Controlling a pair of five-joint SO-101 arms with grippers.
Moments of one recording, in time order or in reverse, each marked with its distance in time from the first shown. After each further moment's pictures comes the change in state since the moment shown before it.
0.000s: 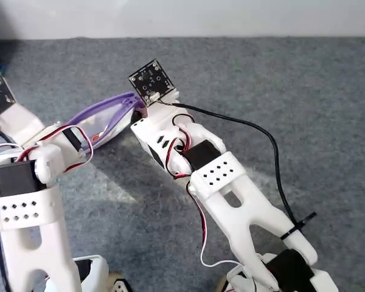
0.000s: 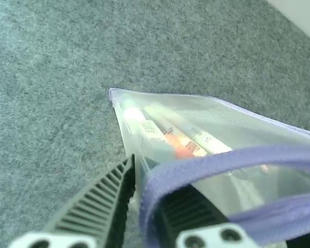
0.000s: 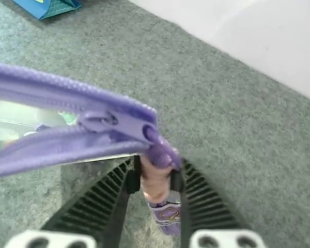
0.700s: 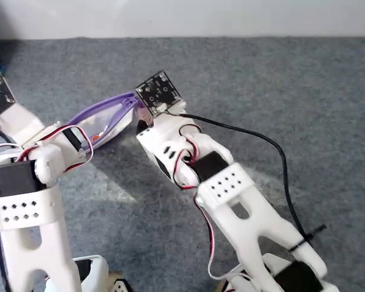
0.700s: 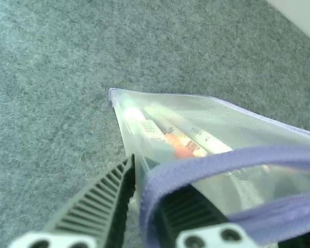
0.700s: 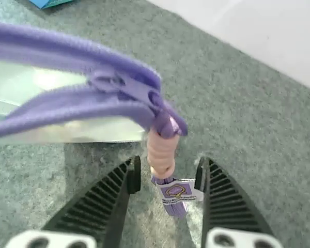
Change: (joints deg) left arm 0.0 0.0 0.0 0.0 0.0; right arm -0.4 -4.9 5.6 0.4 0.0
